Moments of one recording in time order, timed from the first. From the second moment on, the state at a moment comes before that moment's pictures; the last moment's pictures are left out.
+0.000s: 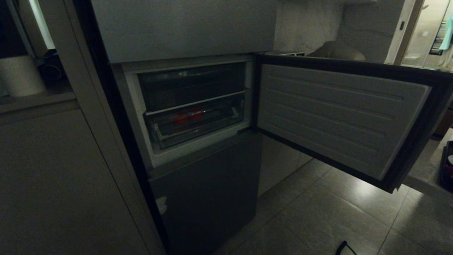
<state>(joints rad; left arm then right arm) 0.00 0.00 -0.03 0.07 0.01 -0.01 -0.65 1.84 -1.01 -0.97 0.53 1.20</state>
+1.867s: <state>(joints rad) 0.00 0.00 -0.03 0.07 0.01 -0.01 -0.10 1.35 -0.68 -0.69 0.24 0.67</state>
